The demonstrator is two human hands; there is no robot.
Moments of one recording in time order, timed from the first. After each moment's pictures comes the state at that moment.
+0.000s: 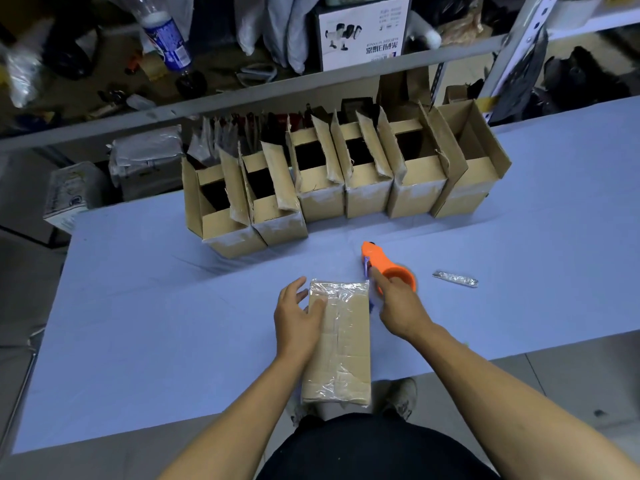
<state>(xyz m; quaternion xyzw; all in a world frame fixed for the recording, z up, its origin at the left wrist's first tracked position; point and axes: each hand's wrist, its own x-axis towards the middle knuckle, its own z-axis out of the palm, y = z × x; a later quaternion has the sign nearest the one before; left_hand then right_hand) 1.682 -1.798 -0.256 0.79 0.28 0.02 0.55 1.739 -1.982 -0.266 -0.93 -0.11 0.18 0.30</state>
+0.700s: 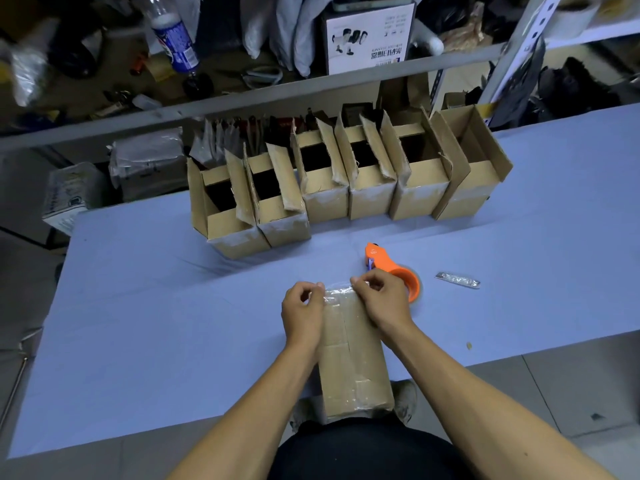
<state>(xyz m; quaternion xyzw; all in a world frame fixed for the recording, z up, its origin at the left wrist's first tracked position) 1.694 -1.799 -0.267 0.72 0.34 0.04 0.60 1.727 -1.930 -0.258 -0.78 0.15 0.08 0.61</state>
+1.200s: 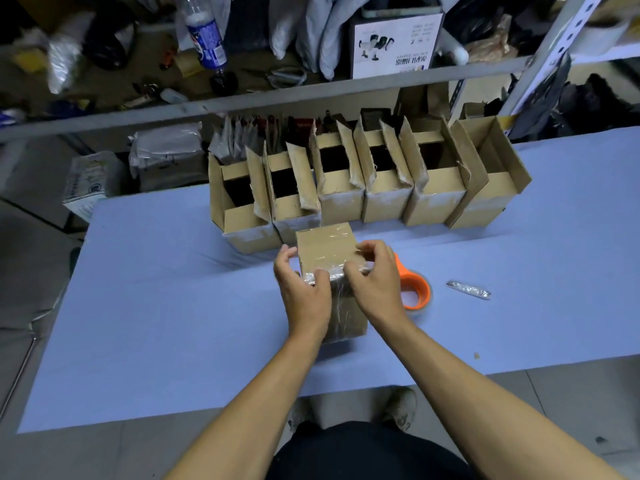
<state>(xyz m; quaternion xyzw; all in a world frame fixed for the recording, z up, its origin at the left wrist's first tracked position) 1.703 -1.793 -0.220 0.73 0.29 0.16 0.60 1.738 -1.895 -0.215 -0.82 0.03 0.01 0.57</state>
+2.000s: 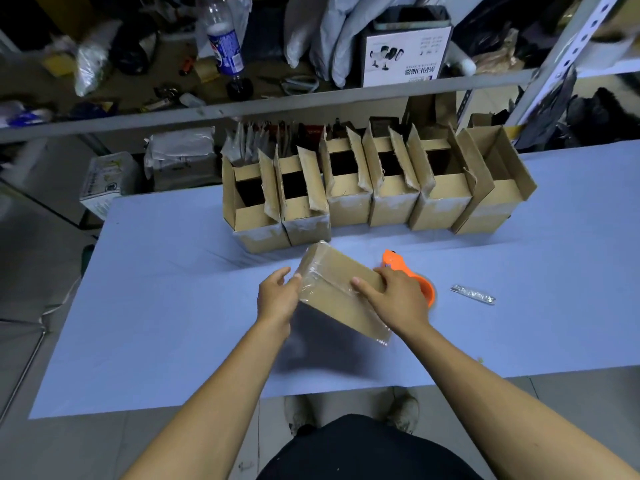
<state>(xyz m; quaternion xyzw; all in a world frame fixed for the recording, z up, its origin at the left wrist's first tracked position) 1.696 -1.730 -0.235 0.66 0.42 -0.04 0.62 1.730 -1.932 -0.235 -0.94 0.00 0.12 0.32</state>
